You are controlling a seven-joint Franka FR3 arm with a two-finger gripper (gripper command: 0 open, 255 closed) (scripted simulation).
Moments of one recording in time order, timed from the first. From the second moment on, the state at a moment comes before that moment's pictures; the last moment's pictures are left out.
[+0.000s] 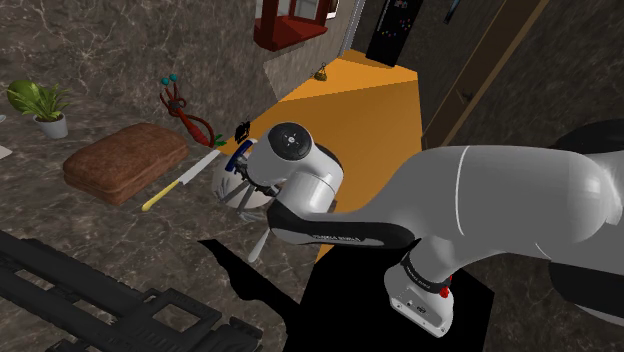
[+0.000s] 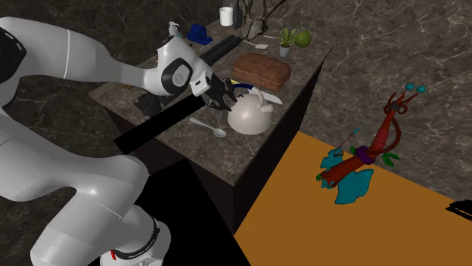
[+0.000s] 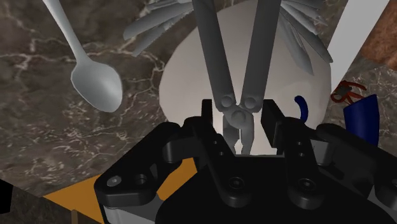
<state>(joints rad) -0.95 -0.73 1.59 -2.44 0.35 2.69 1.73</state>
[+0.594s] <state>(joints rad) -0.92 -0.73 1.55 -2.43 0.35 2.65 1.72</state>
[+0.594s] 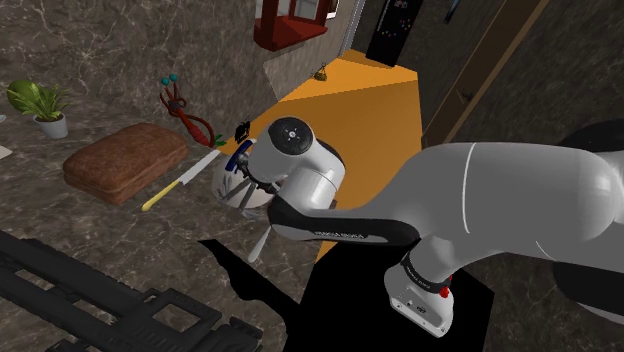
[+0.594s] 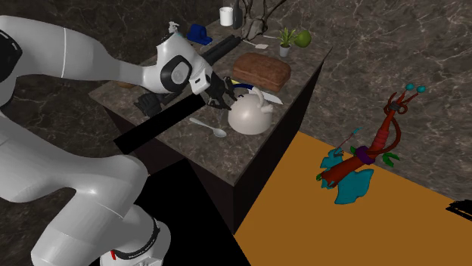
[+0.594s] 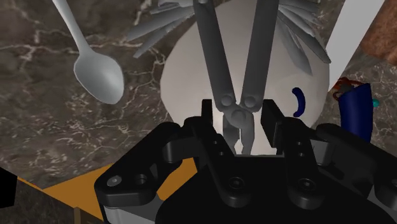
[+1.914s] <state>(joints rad) -0.76 -0.75 1.28 -2.33 0.29 2.41 1.65</state>
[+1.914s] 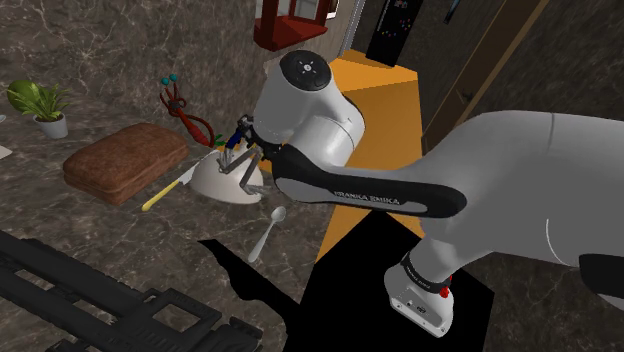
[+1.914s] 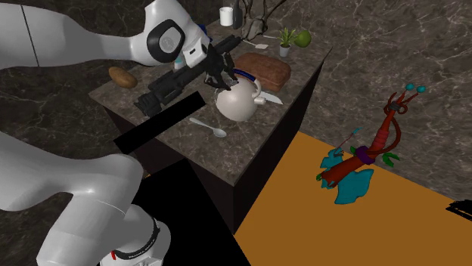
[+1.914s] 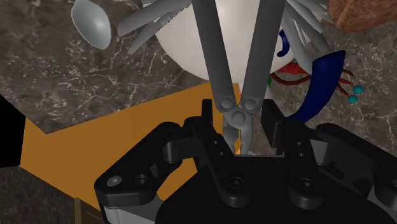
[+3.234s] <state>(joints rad) -0.28 -1.03 1.19 -2.27 0.38 1.96 1.93</state>
